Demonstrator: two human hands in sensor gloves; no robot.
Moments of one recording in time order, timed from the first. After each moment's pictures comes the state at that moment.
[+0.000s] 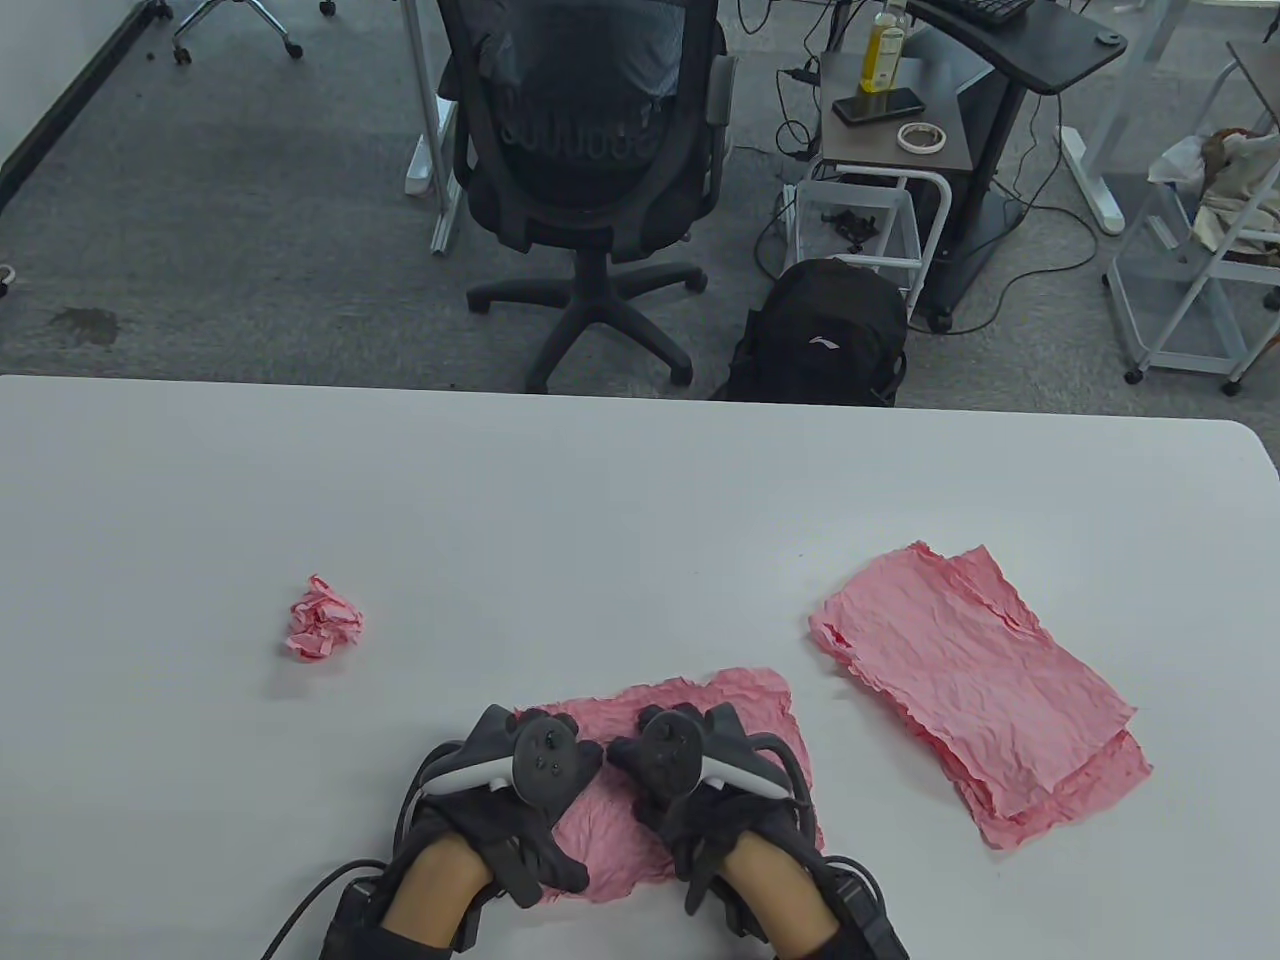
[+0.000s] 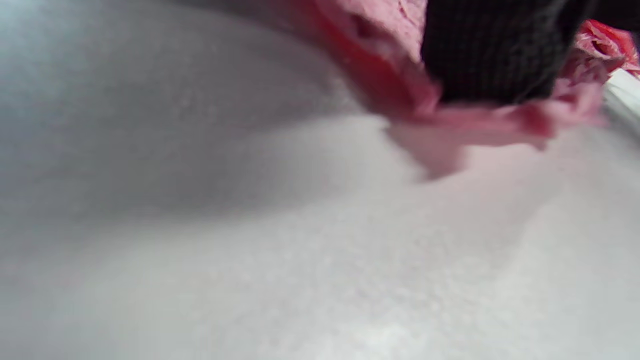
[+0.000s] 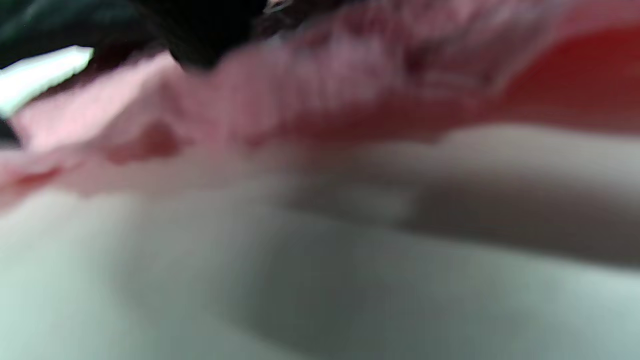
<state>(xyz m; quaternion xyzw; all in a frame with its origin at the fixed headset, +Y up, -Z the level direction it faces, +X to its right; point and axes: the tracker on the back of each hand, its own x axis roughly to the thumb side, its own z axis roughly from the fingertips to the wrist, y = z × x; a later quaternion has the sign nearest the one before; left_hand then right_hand) -0.134 -0.791 -0.287 -0.35 -0.25 0.07 0.90 0.078 -0.788 -0.307 0.19 0.25 0.94 0.13</state>
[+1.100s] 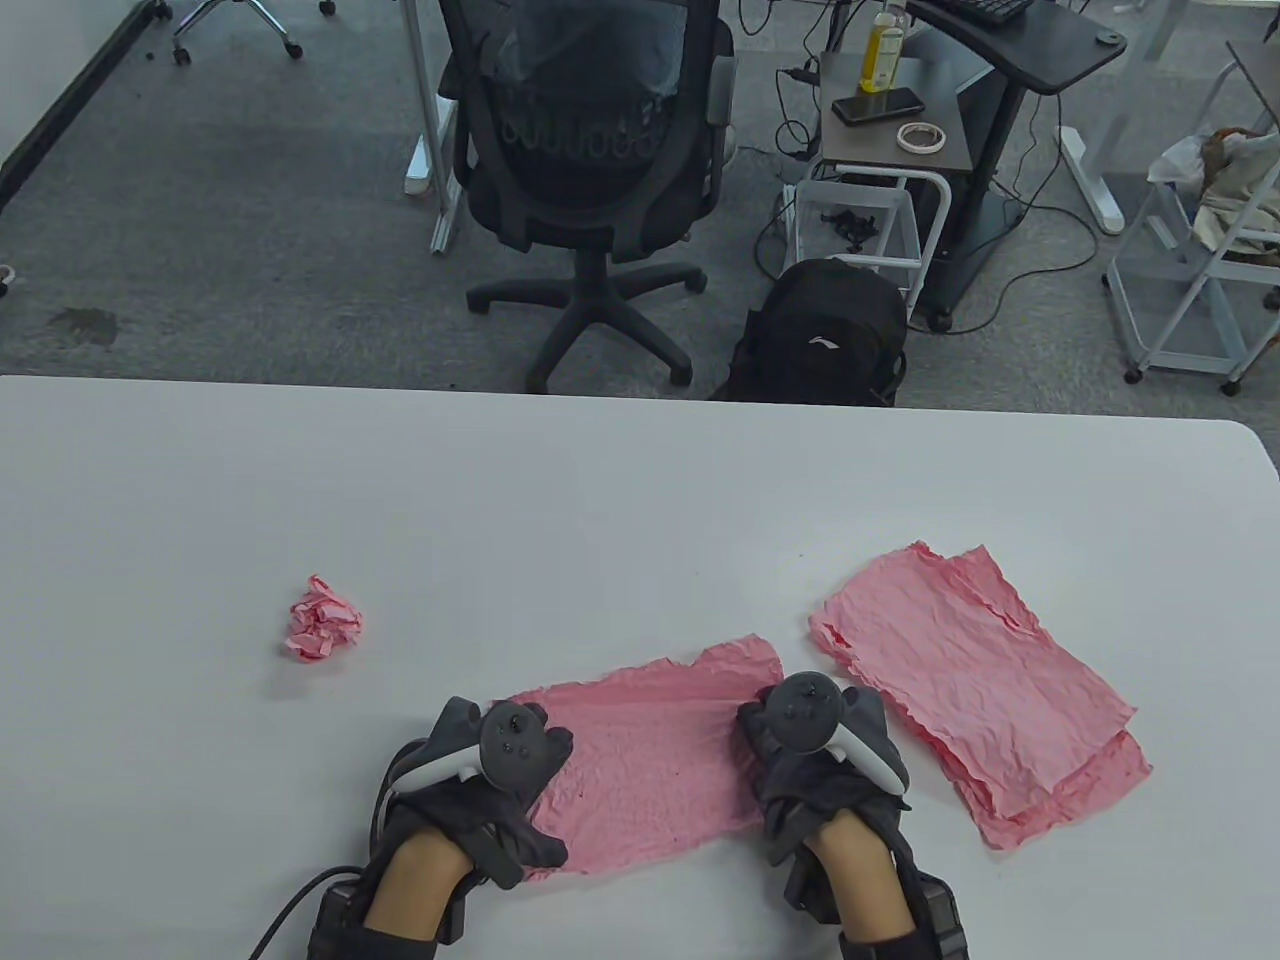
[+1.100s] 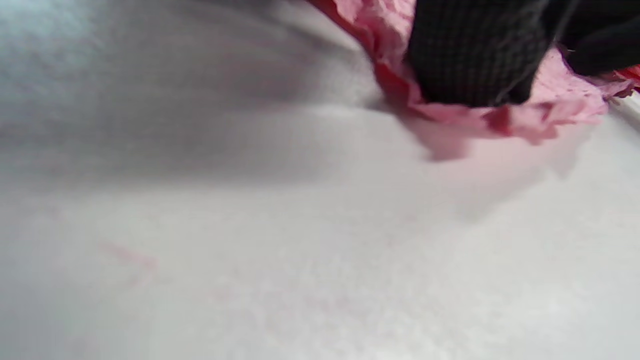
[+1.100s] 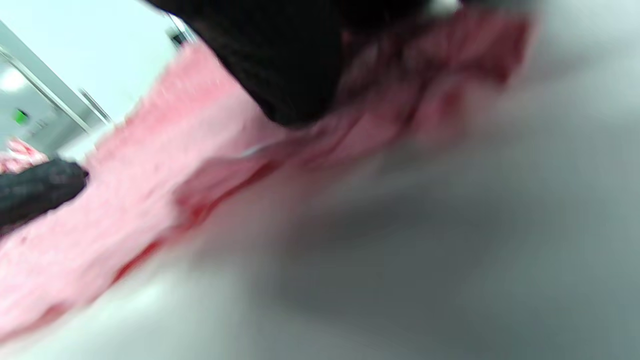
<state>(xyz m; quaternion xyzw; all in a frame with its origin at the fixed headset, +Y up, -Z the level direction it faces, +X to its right) -0.158 -0.789 -0.293 -0.34 -0.20 0.09 0.91 0.156 -0.767 -0.315 0.08 0.15 0.96 0.22</state>
